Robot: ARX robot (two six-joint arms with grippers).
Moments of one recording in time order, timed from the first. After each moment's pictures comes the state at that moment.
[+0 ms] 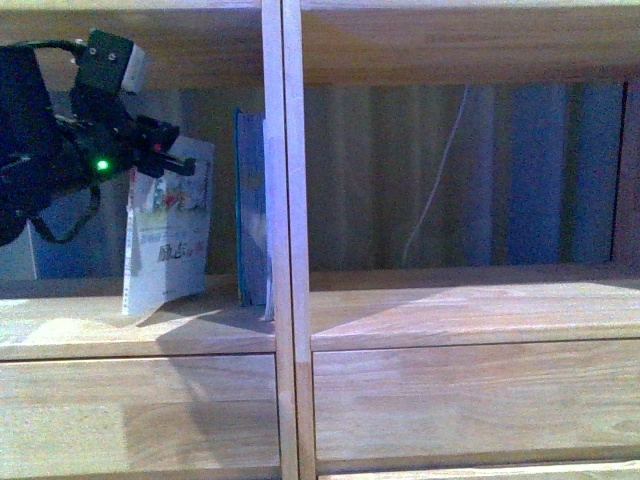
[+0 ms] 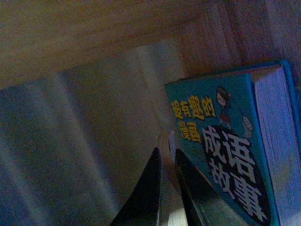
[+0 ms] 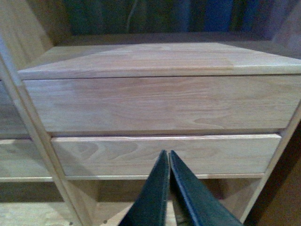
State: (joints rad) left arm -0.04 2.13 1.76 0.76 0.34 0.26; right arm -0.03 0.68 0.13 0.53 -0.01 0.02
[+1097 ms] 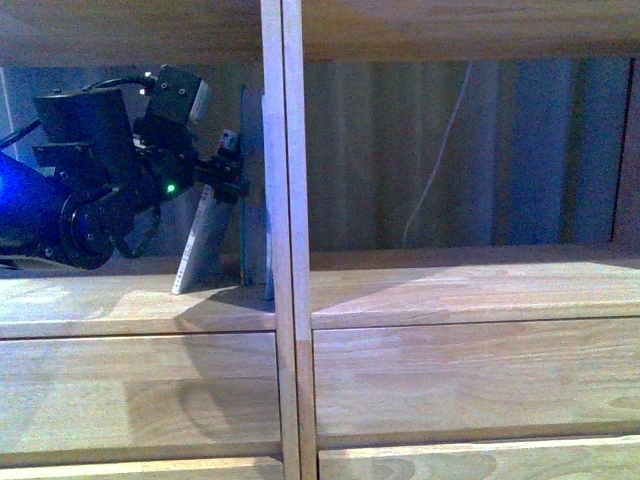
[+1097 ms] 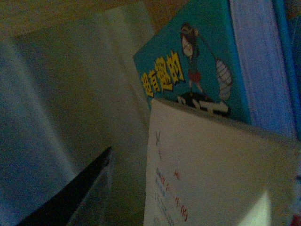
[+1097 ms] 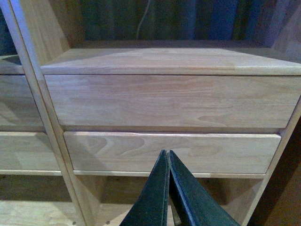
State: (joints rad) left arm -0.13 2.32 1.92 0.74 0.25 0.31; right arm 0.00 0.28 0.01 0.28 0.00 0.01
